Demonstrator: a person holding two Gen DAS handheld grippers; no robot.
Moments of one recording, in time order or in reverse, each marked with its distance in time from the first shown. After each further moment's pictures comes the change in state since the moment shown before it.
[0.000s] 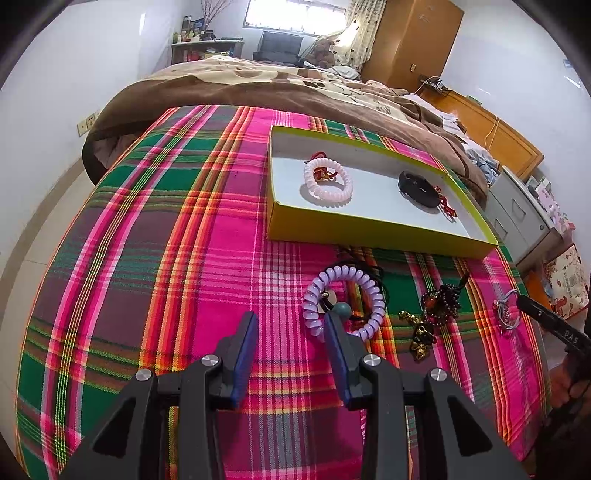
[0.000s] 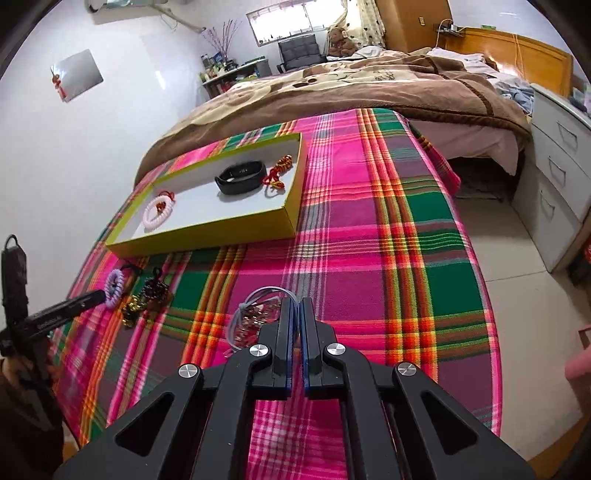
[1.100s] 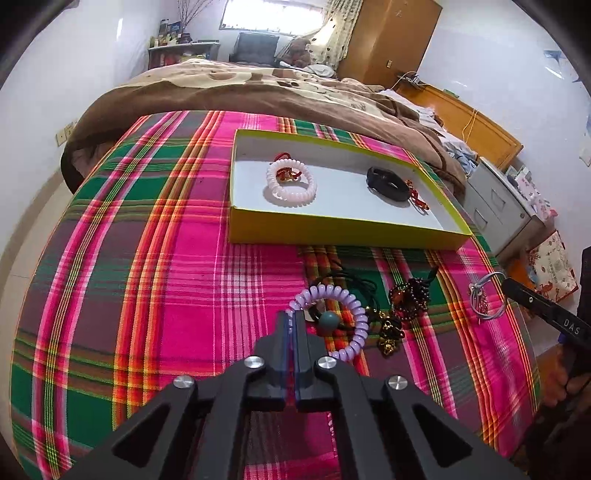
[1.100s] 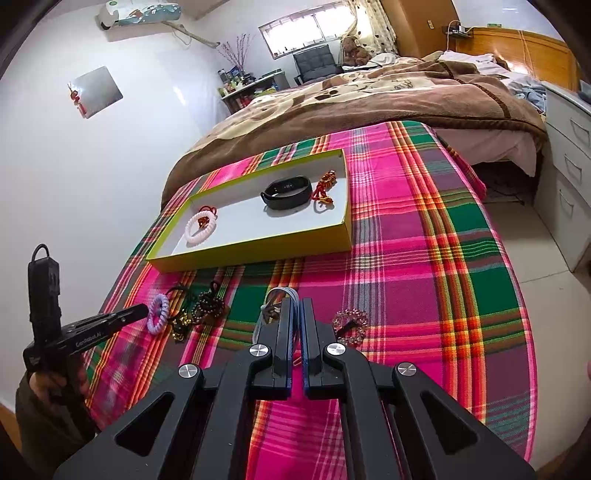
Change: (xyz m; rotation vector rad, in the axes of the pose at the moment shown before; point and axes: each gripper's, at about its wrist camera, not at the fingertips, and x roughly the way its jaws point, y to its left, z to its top) left arm -0.004 -0.013 0.000 0.055 0.002 -0.080; right arm -0.011 0.029 0.002 0.016 -0.047 0.095
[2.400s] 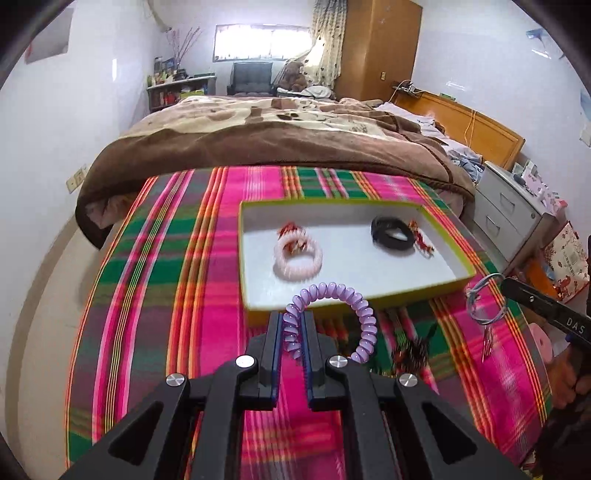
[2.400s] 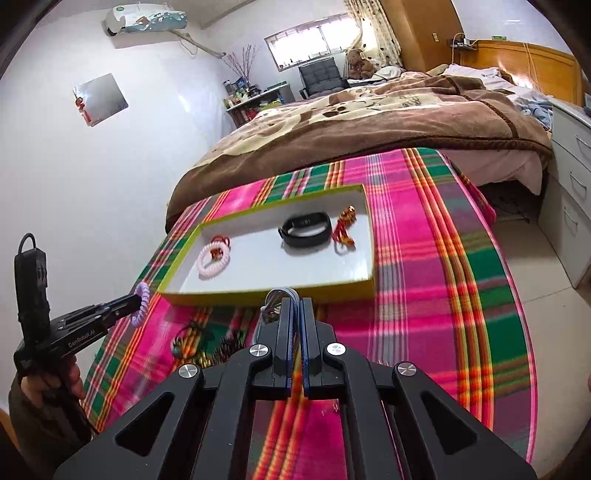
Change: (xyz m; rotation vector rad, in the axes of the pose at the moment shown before) left arm -0.021 -0.016 0.058 0.091 -0.097 0.087; right arm 0.007 0.020 0.038 -0.009 -0.052 0.003
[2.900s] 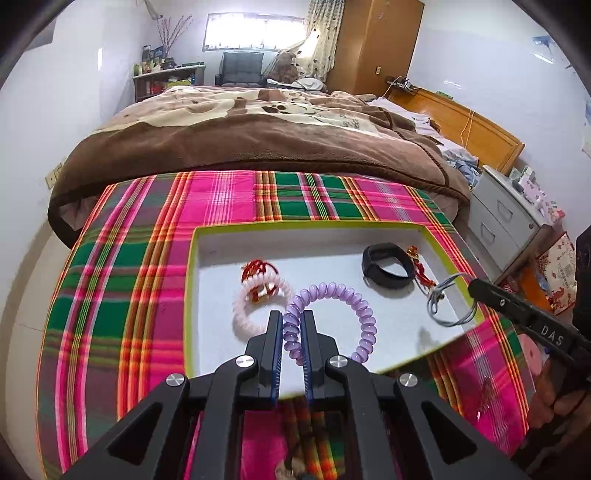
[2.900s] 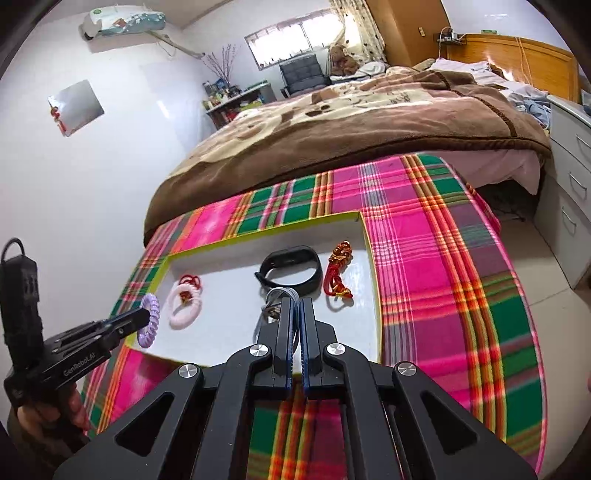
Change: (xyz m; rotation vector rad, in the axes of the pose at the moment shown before) left arm 0.065 -0.018 0.046 -0.020 0.040 -0.056; right arm 0.059 -0.007 0.044 0.039 0.016 -0.066
